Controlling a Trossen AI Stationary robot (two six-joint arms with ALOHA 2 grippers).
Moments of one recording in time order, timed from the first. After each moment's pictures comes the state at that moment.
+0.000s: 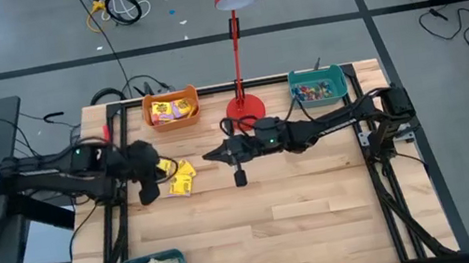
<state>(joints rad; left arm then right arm) -0.06 0.79 0.85 -0.99 -0.09 -0.36 0.01 1.77 1.19 0.53 -0.04 -0.16</state>
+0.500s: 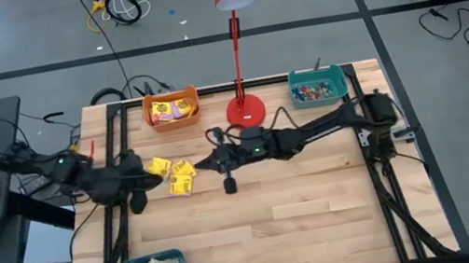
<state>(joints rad) -0.43 0.59 0.75 -0.90 -0.39 -0.69 0.02 1.92 1.28 0.54 -0.04 -0.12</state>
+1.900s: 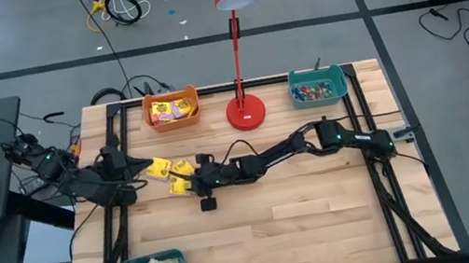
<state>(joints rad) -0.59 0.50 0.79 -0.91 -0.80 -0.38 0.05 2.45 1.70 0.29 0.14 -0.13</state>
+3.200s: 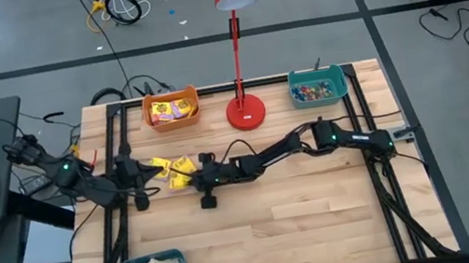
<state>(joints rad) -0.59 0.51 0.63 -0.72 -0.80 -0.40 0.02 2.51 1.70 0.29 0.14 -0.05</state>
